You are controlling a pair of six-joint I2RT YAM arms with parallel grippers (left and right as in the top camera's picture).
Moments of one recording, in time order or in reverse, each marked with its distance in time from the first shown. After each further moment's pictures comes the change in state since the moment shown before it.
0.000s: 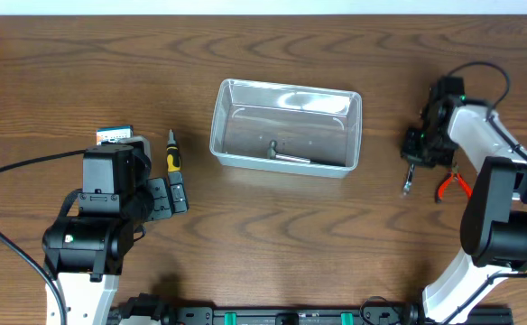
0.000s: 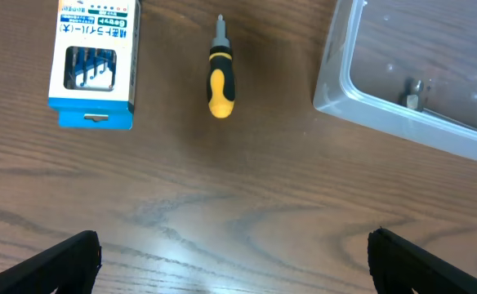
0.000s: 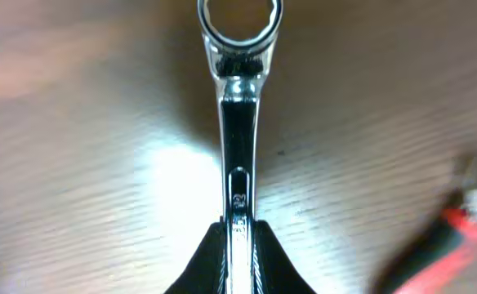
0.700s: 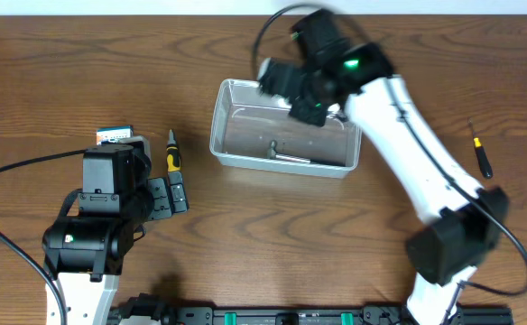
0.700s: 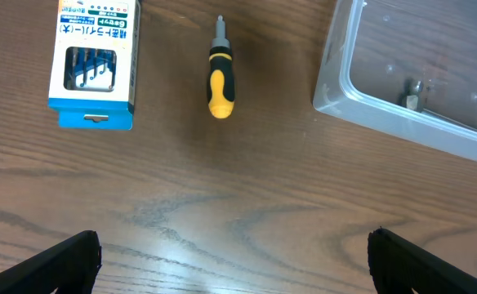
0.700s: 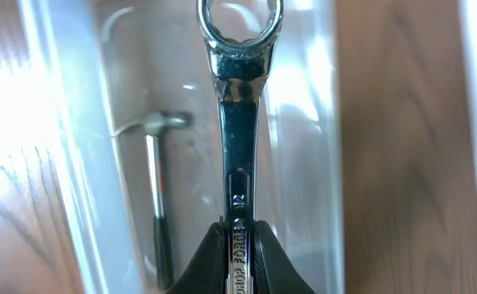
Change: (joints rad) left arm 0.000 0.000 0.000 0.002 0.000 0.000; right arm 0.634 0.045 0.576 -0.204 -0.060 -1.041
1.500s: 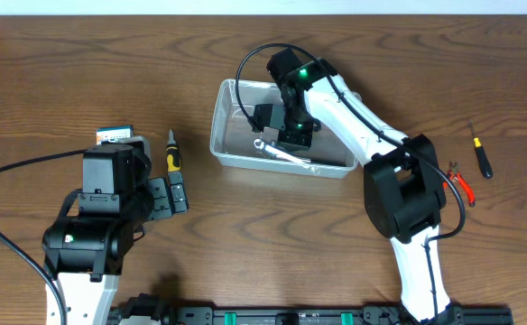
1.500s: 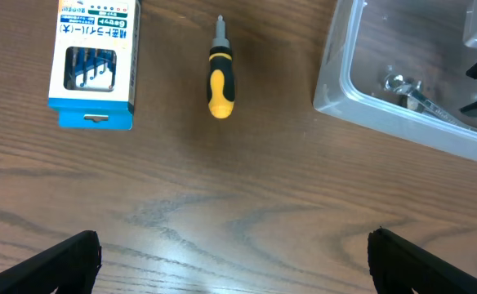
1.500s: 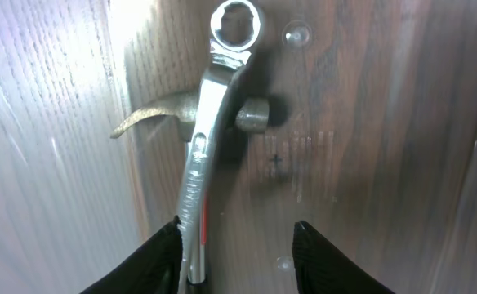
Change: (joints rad) left arm 0.000 0.000 0.000 0.000 0.000 0.000; right arm -0.010 0.288 -0.004 -0.043 -0.051 -0.040
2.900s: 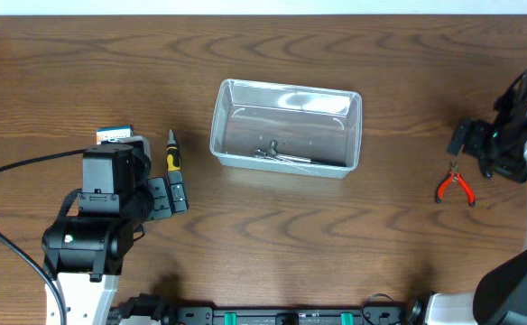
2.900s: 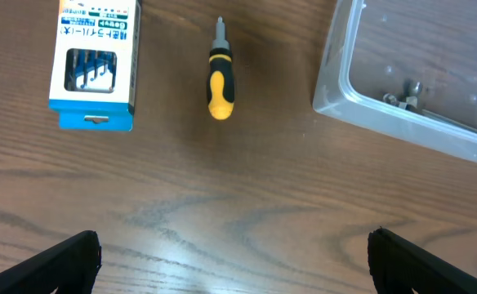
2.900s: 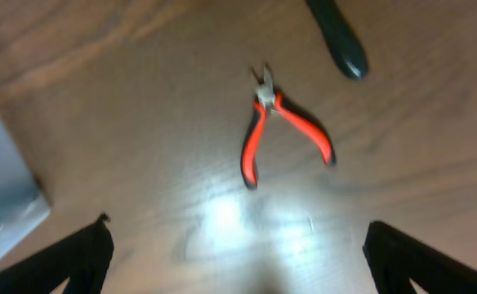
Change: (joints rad) left arm 0.000 0.000 0.003 0.000 0.000 0.001; right arm -0.861 -0.691 -0.576 0.035 0.092 1.012
